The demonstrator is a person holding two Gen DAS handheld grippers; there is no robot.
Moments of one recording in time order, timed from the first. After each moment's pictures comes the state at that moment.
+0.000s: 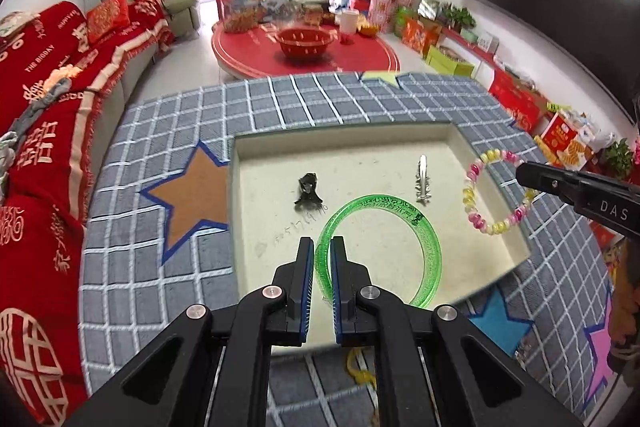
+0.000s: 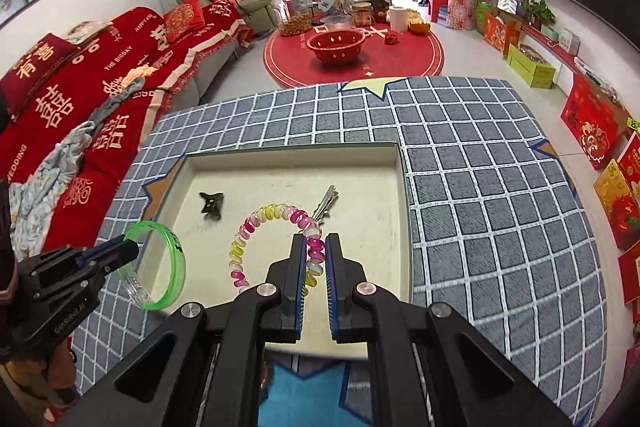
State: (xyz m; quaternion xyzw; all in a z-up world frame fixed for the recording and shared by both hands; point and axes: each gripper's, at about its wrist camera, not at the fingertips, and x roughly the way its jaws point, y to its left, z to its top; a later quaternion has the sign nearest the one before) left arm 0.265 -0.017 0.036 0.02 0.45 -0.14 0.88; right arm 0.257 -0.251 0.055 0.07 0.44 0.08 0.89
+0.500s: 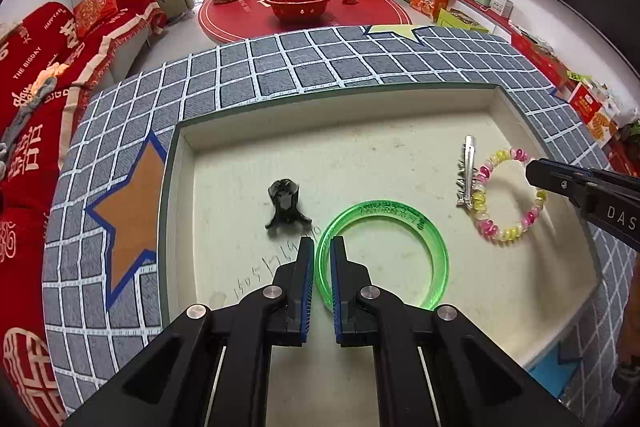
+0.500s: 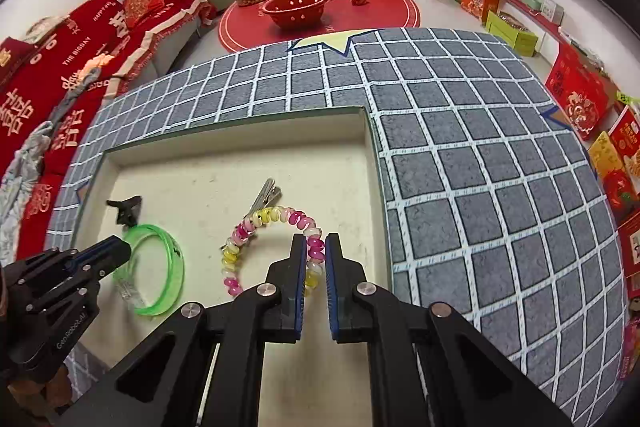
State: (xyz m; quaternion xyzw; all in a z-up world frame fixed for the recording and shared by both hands) left arm 0.325 -0.056 -0.023 0.06 0.49 -0.12 0.86; right arm 0.315 -0.269 -0.011 0.07 0.49 0.03 0.87
